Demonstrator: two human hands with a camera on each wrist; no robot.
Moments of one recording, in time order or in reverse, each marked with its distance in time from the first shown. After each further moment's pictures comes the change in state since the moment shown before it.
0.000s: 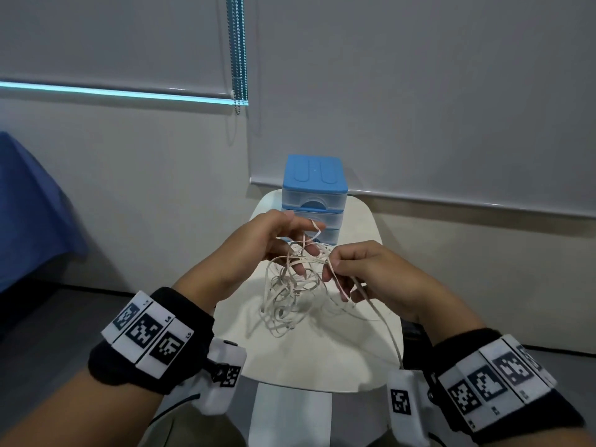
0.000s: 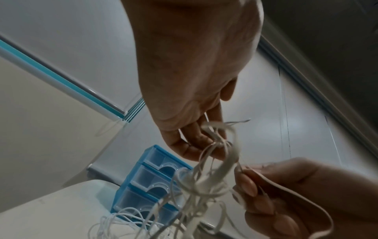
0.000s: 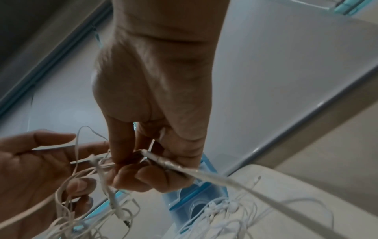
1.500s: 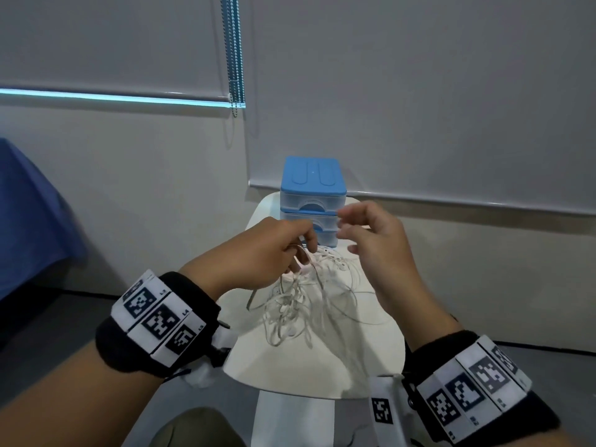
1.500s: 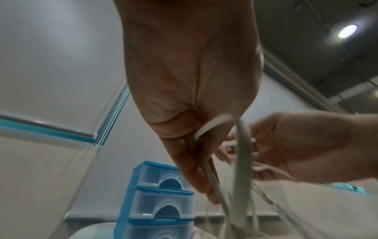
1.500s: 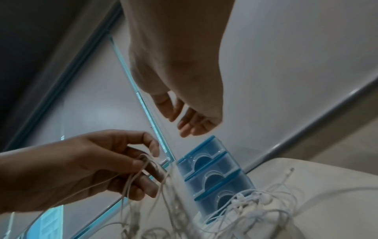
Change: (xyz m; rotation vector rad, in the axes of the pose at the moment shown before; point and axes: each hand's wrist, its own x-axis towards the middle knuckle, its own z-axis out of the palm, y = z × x) left_hand 0.018 0.003 -0.003 0.801 -0.073 0.054; right_hand 0.021 -0.009 0.011 0.151 0.616 -0.251
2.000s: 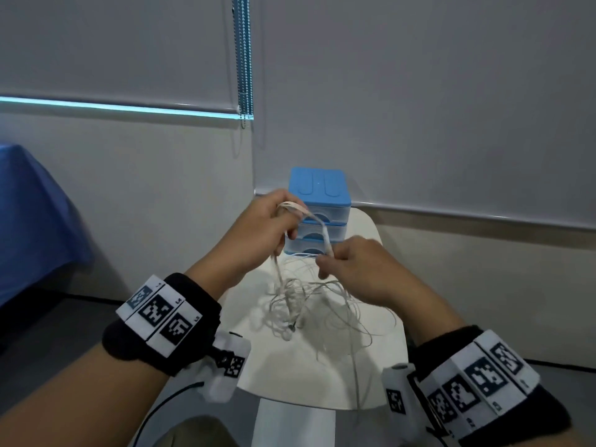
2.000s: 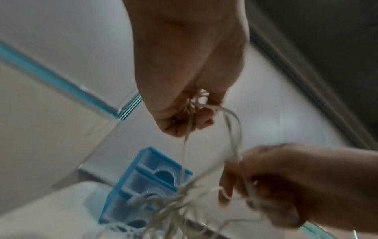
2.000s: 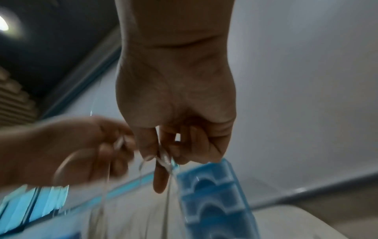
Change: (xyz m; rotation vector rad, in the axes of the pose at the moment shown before) left_hand 0.004 0.003 -0.014 -0.530 0.395 -0.034; right_hand -0.004 -0.032 0.001 -0.715 -0.439 -0.002
